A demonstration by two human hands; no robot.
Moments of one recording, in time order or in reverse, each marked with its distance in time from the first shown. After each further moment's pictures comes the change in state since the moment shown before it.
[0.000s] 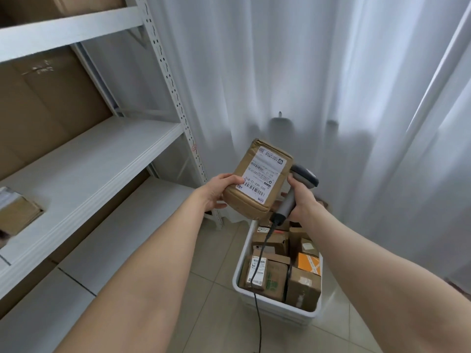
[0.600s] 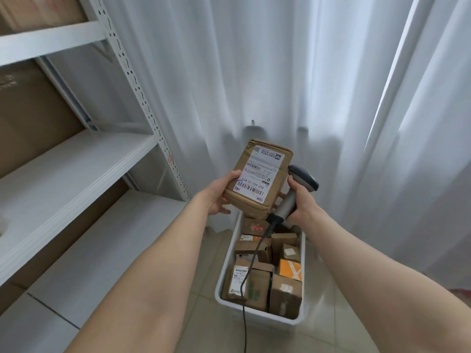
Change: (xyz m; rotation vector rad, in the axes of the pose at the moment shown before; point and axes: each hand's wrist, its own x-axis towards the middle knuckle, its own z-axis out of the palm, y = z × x) left_hand 0.023 0.035 0.086 -0.079 -0.072 -0.049; right_hand 0.014 -0.054 -0.064 0.131 -0.088 0.004
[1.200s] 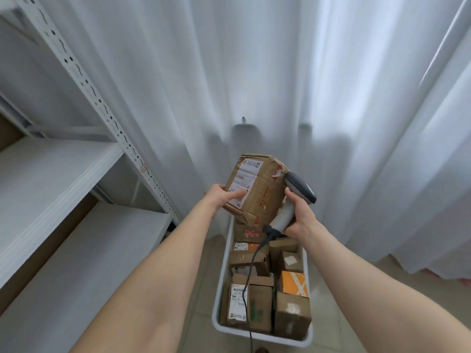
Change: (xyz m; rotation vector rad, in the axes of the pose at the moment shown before) left_hand 0.175 0.022 -0.031 0.335 0.071 0.054; right_hand 0.140 -0.004 0.014 0.064 0.105 -0.003
